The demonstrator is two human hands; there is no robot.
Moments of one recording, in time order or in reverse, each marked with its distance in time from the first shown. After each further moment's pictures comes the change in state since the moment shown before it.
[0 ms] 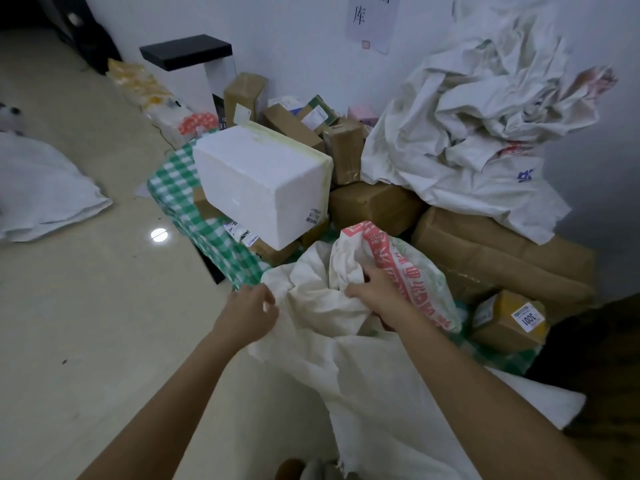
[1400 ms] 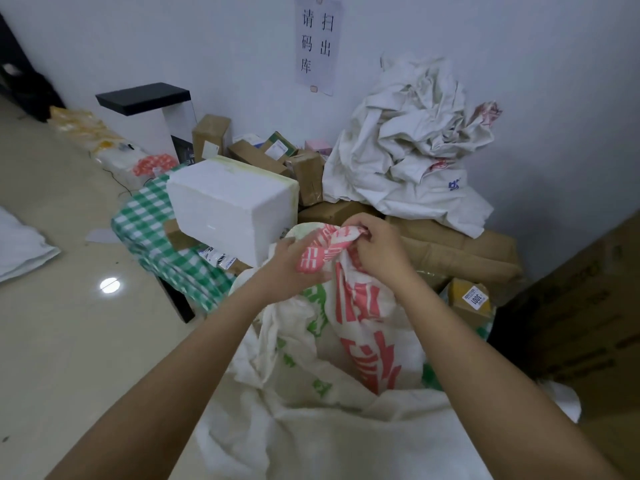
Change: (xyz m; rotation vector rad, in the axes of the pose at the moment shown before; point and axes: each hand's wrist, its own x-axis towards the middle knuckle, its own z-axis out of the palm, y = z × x) left_hand -0.012 0.090 -0.061 -0.391 -0.116 0.440; right_hand -0.066 -0.052 -0.050 -0.004 0.474 -0.464
